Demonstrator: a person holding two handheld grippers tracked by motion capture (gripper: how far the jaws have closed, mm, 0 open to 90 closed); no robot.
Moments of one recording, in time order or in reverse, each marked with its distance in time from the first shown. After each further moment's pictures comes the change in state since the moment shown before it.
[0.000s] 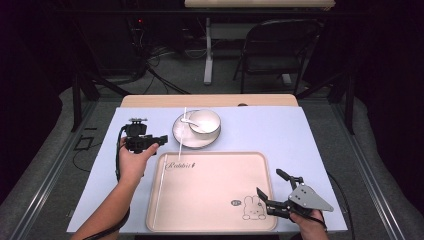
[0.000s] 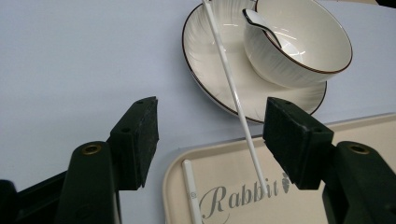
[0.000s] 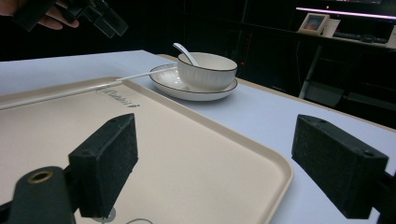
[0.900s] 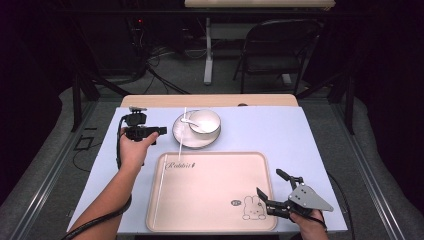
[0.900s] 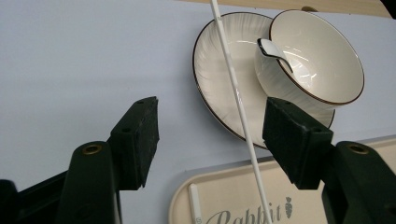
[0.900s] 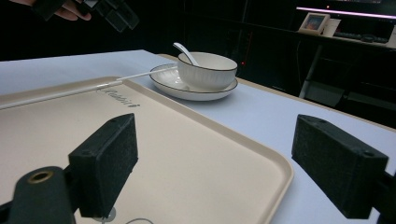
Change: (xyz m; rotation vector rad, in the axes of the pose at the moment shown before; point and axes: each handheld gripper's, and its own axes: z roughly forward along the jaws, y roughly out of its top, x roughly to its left) left arm 0.004 0.030 0.007 0.025 0.023 -0.036; right arm 0.000 0.000 0.000 0.001 0.001 0.000
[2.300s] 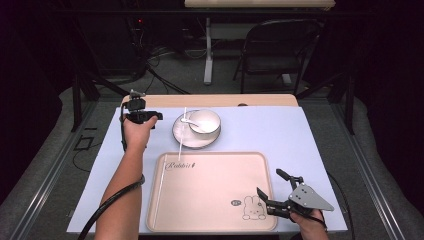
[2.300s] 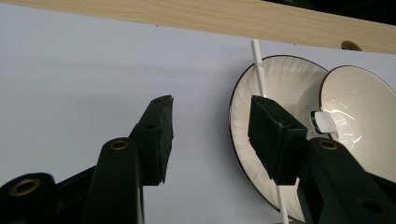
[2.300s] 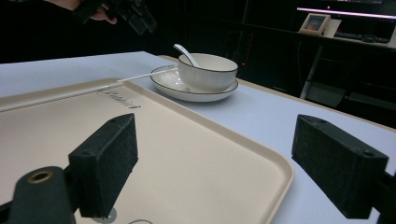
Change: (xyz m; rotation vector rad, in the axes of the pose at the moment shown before) left arm 0.016 0.042 0.037 0.007 0.065 -0.089; right arm -0.001 0.000 0.000 -0.004 0.003 0.008
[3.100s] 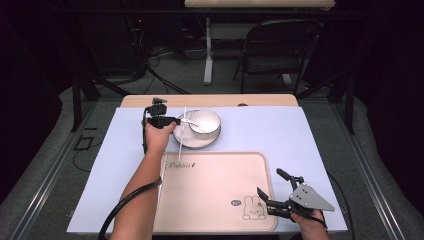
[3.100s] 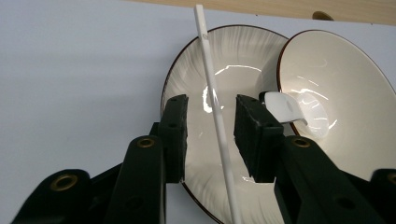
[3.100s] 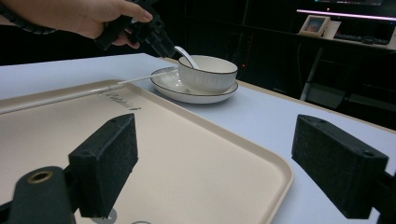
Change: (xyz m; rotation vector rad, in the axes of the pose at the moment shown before) left arm -0.036 -0.019 0.046 0.049 -0.073 0.063; right arm 0.000 0.001 -0.001 -0.007 0.003 -0.001
